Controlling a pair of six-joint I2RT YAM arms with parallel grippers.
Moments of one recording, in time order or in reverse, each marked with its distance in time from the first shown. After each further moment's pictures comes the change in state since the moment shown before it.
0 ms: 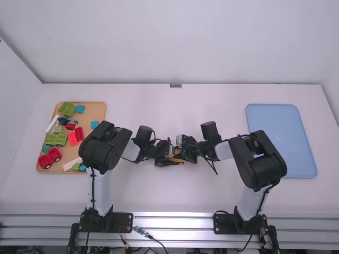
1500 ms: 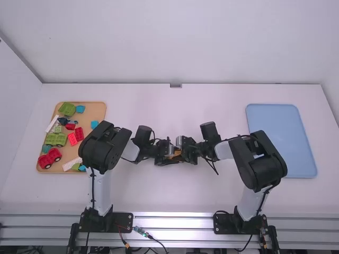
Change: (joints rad) left arm 0.001 0.000 -0.010 0.035 -0.013 0.002; right arm 0.004 -0.007 0.008 -0.047 -0.032 -0.041
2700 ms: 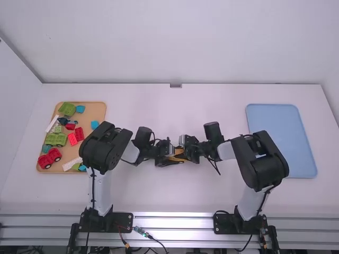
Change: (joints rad) left arm -0.005 0.000 -0.026 0.064 -0.021 -0.079; right arm -0.029 0.000 -0.023 0.043 0.009 0.007
